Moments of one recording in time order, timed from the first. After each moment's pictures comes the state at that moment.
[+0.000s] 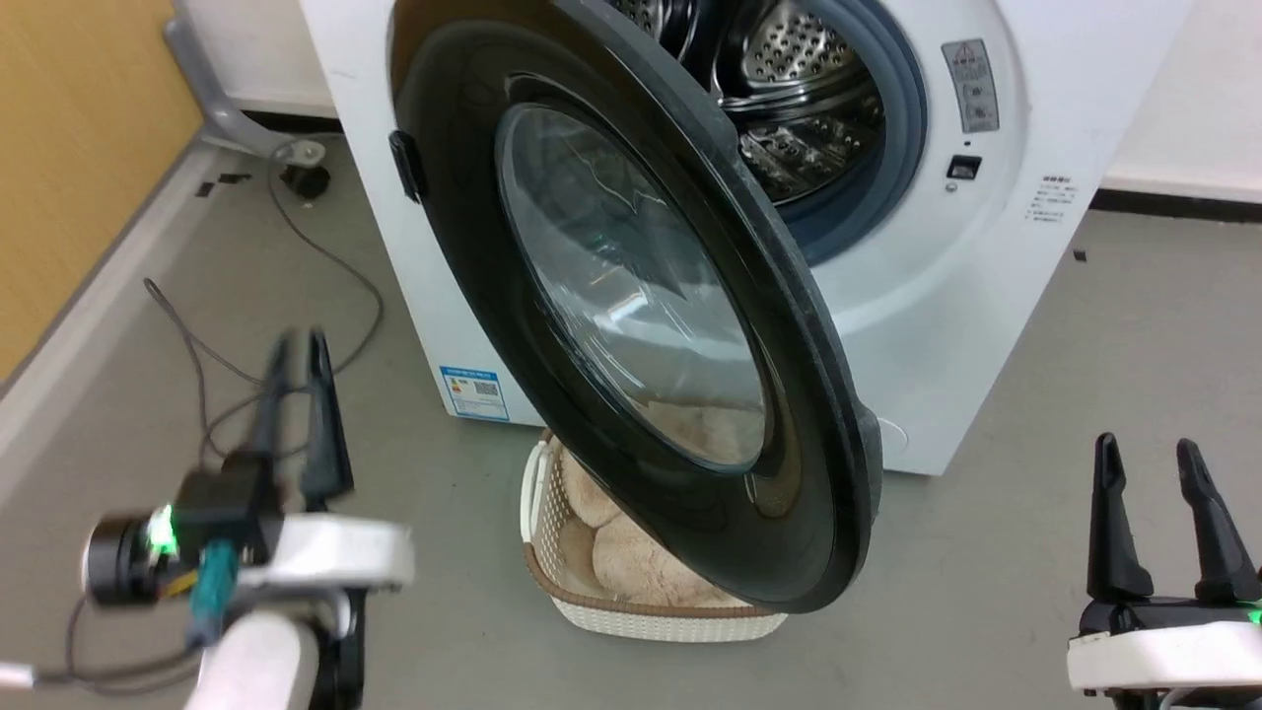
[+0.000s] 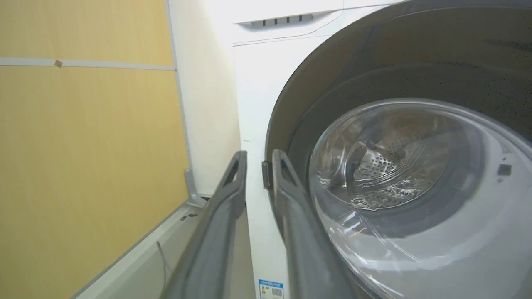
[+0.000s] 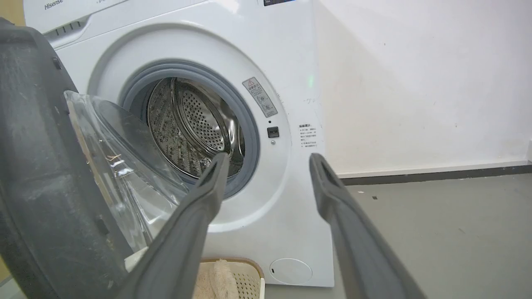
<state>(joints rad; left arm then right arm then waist) -0.22 0.28 -0.21 0.04 -0.25 0.28 -0.26 0.00 -0.05 -0.16 0.01 0.23 0.13 -0.26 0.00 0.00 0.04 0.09</state>
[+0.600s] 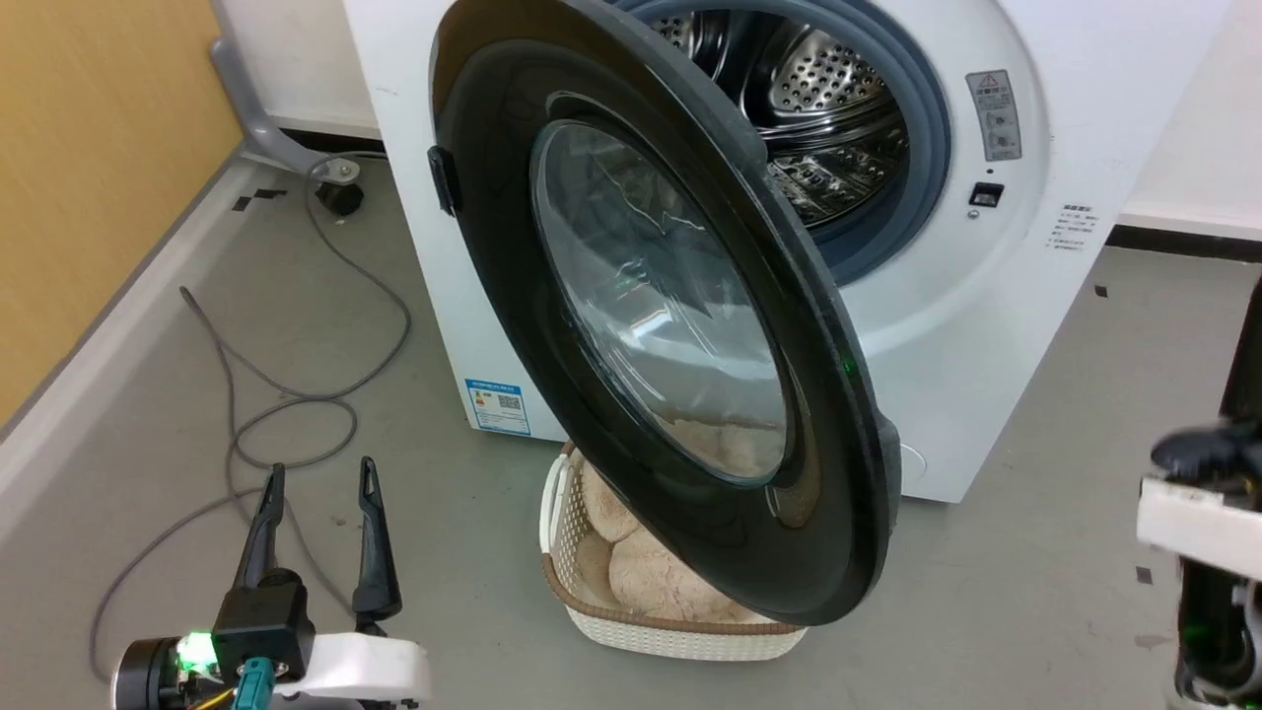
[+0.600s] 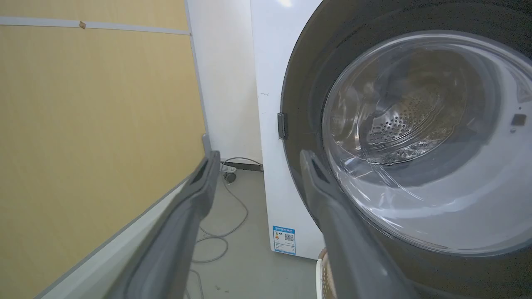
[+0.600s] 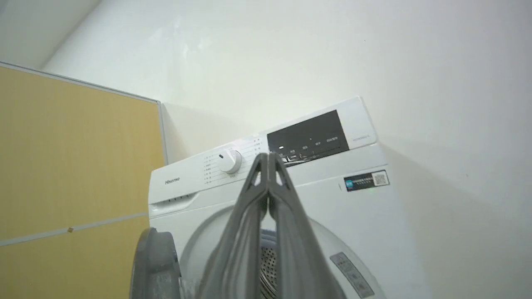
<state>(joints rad) 0.00 0.18 -0.13 0.01 -0.12 0.25 -0.26 -0.20 -0.05 -0.12 -0.27 0.39 0.13 -0.26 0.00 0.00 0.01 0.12</state>
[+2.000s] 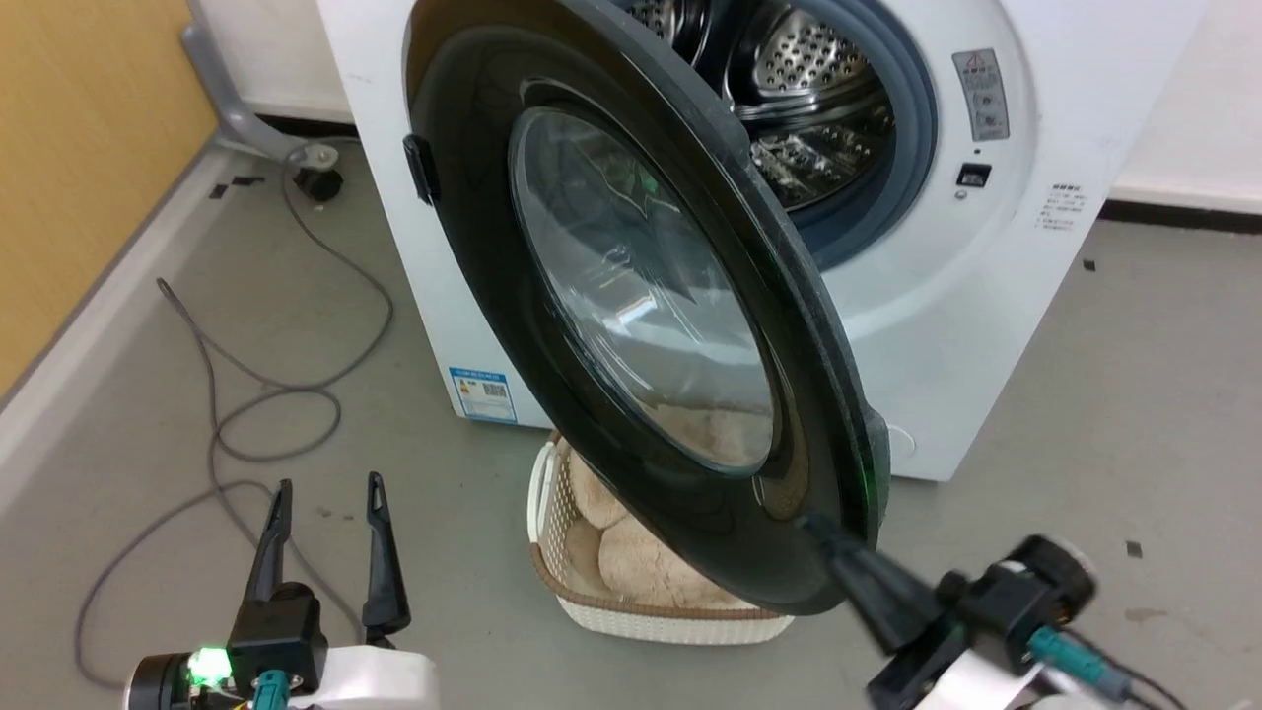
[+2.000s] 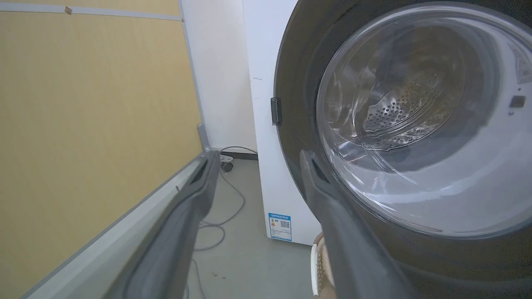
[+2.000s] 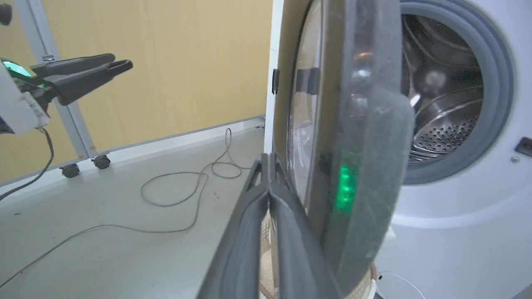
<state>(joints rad) 0.03 0.09 -0.06 0.02 -0.04 0.20 -0.26 -0.15 -0.31 0.52 0.10 0.26 0.13 -0.26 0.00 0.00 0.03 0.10</state>
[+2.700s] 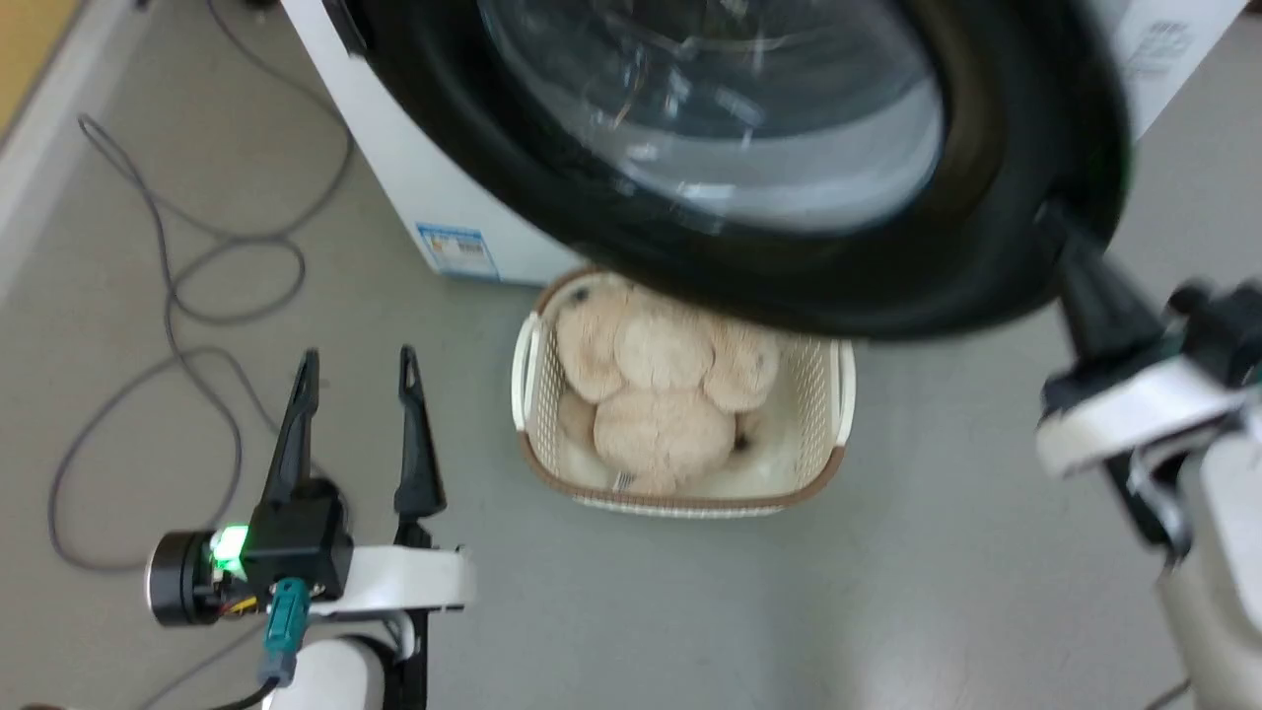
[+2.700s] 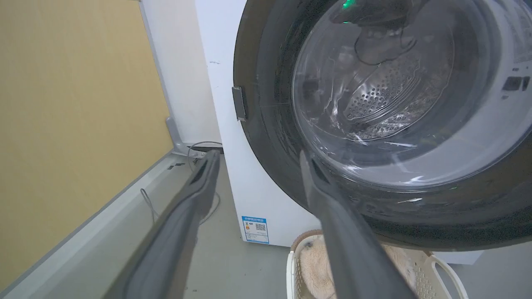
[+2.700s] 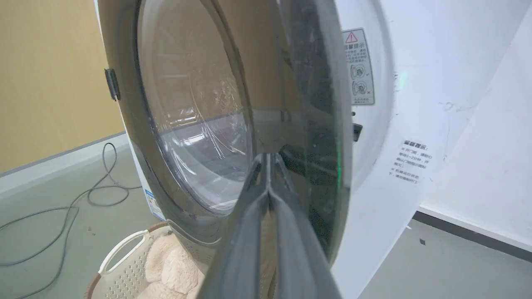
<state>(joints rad) -0.13 0.07 -0.10 -0.02 -0.03 0.19 -0.26 -0.48 -0.30 0.14 0.30 0.19 0.13 -0.26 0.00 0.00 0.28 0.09</state>
